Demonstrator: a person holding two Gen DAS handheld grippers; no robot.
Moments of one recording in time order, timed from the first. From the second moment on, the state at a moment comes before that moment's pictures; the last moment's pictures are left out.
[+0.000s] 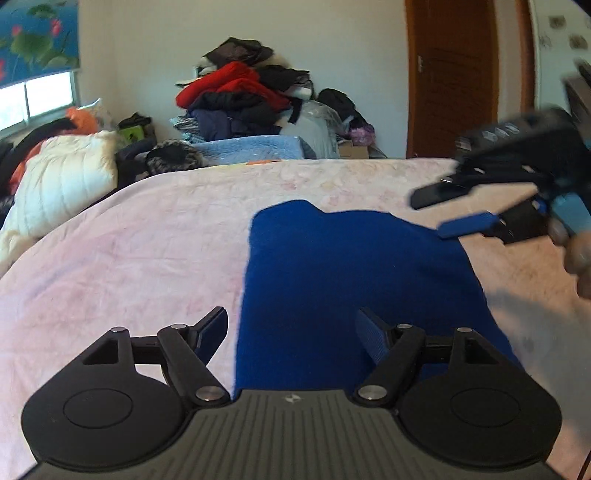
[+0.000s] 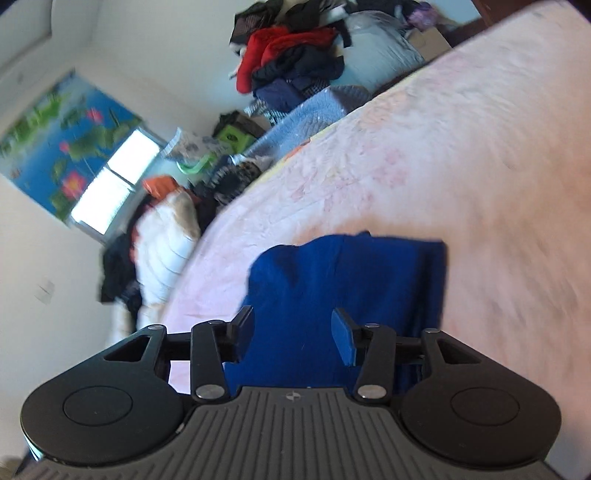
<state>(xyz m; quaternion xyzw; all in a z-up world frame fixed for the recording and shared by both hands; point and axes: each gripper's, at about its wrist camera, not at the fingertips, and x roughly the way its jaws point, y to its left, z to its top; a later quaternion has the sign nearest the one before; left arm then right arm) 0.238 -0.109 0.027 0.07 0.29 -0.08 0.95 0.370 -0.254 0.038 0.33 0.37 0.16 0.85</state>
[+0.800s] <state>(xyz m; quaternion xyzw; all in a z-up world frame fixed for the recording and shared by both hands) 0.240 -0.067 0.017 0.03 0.34 -0.06 0.94 0.292 -0.286 0.003 0.36 0.39 0.13 0.84</state>
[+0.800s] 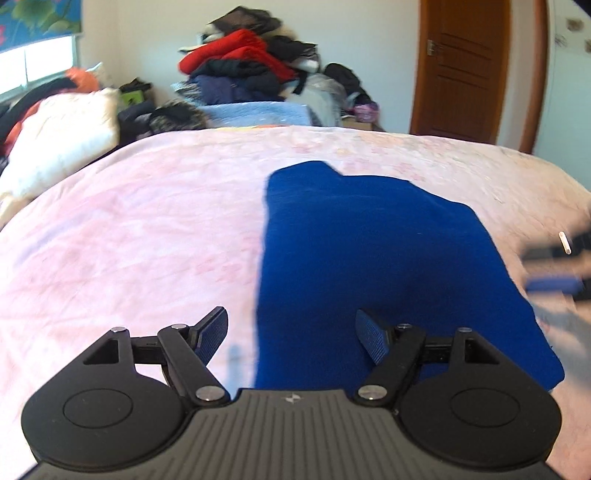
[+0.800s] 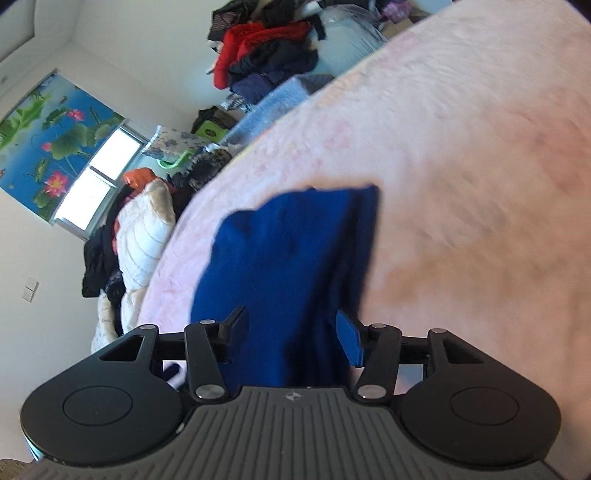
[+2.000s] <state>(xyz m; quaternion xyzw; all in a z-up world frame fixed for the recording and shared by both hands) 0.273 0.020 -0.027 -0.36 0.46 -0.26 0.77 0.278 -0.269 -0.027 0.44 0.47 0.22 0.74</state>
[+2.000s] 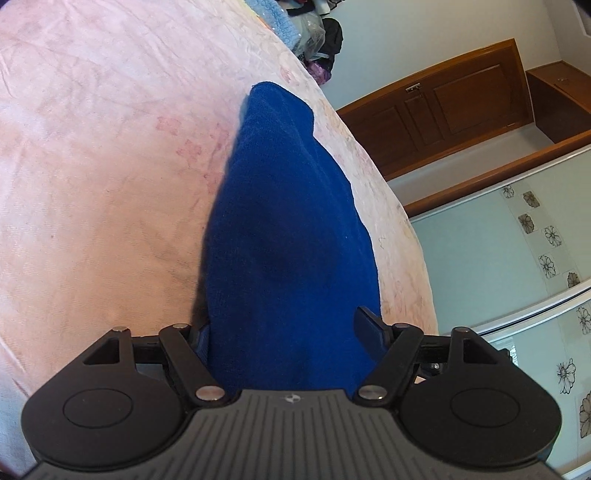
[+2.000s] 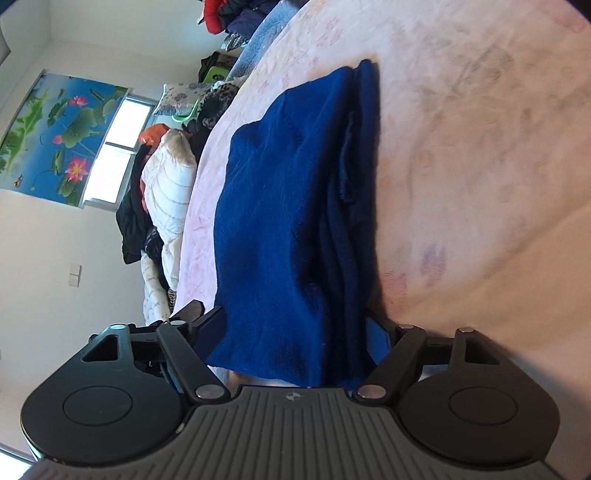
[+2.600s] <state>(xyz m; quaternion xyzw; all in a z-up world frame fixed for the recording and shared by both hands) 0.267 0.024 -0.013 -0.33 0.48 -0.23 0.78 0.276 -0.268 -0.015 0.44 0.45 0.21 0.75</state>
